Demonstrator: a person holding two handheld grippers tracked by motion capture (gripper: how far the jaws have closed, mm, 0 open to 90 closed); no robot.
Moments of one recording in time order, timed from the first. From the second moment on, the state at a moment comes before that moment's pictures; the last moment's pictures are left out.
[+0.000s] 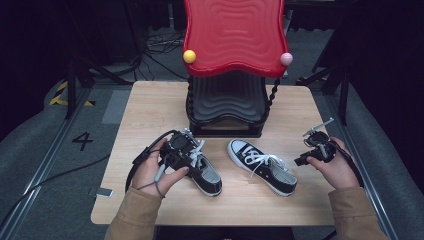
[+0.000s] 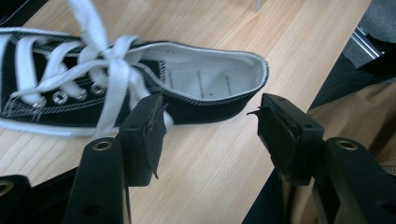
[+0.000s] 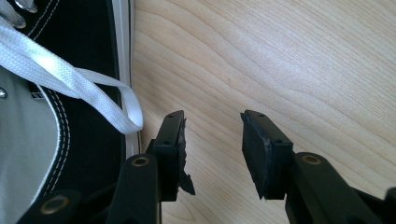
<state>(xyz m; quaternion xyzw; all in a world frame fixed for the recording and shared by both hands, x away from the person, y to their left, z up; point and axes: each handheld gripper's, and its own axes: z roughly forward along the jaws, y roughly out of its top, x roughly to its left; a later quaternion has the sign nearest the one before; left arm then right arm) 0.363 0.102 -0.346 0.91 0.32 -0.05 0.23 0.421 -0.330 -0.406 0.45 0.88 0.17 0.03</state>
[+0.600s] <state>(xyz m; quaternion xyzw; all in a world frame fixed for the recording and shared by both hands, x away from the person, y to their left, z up) 0.366 0.054 -0.373 0.93 0.28 -0.08 0.21 0.419 -0.332 -0.409 0.46 0.87 0.17 0.03</state>
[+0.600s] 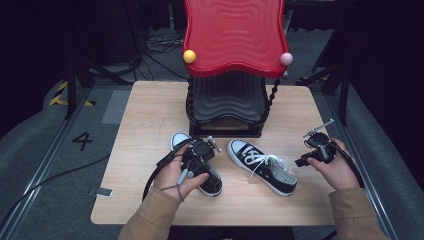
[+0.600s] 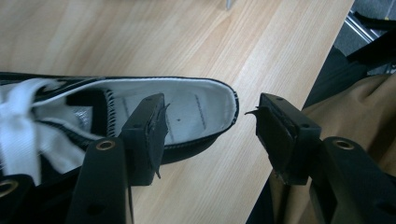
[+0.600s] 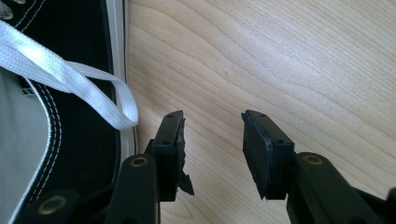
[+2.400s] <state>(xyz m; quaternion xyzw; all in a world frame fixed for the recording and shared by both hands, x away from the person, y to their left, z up) 0.349 0.098 -0.379 0.93 0.32 -0.17 0.10 0.428 -0.320 -0.413 0.45 0.88 0.17 0.04</state>
